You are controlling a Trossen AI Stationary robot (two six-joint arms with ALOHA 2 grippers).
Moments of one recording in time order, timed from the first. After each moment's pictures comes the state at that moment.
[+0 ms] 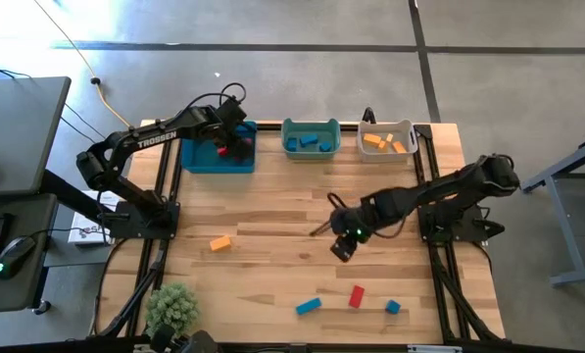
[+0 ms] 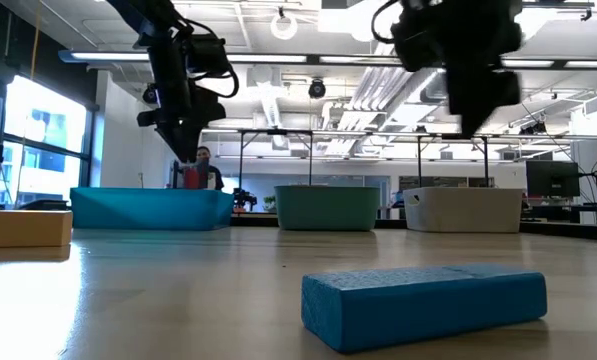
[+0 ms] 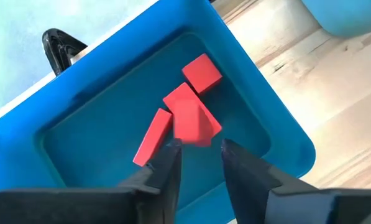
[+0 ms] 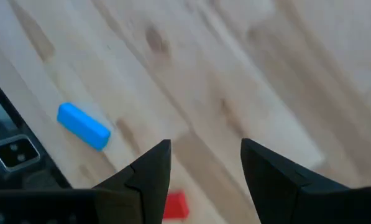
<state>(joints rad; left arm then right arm) 0.80 1.48 1.12 -0.83 -0.22 -0.24 0.22 1.52 1.13 -0.81 -0.11 0.93</state>
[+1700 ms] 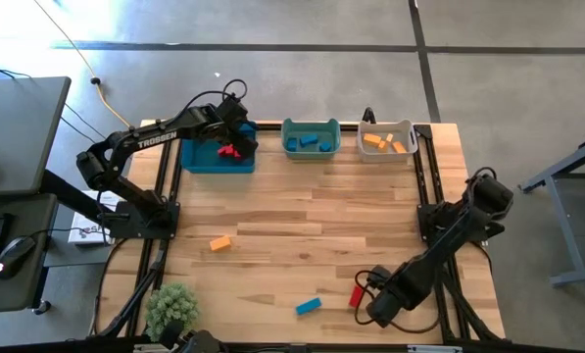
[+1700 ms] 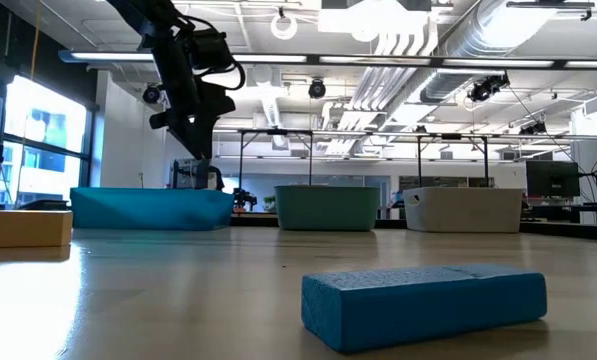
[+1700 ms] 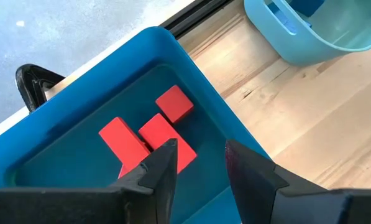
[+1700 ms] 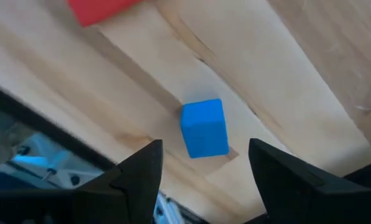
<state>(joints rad) 0.80 1.49 1.12 -0.73 -0.16 -0.21 0.81 1.69 1.13 -0.91 -0.22 1.60</state>
